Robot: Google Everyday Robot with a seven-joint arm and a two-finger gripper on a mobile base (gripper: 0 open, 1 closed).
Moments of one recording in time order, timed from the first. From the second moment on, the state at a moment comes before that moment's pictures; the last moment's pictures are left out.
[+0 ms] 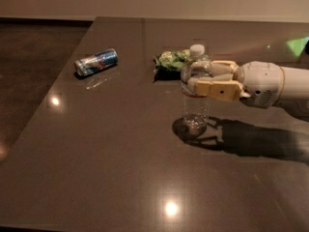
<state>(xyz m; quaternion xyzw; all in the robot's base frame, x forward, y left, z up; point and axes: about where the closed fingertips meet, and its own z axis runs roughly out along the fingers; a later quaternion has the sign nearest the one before) 0.494 -0.106 0.956 -0.42 0.57 0.45 0.55</state>
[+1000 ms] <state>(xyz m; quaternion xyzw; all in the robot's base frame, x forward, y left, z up) 0.479 -0.096 0.951 -0.47 0.50 0.46 0.57</state>
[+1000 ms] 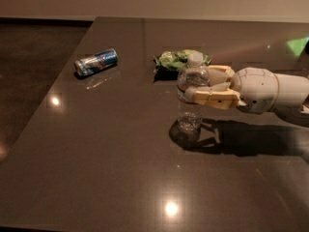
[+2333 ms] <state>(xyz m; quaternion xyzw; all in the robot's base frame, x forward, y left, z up) 0.480 -0.092 0.940 -0.48 0.49 0.48 0.55</state>
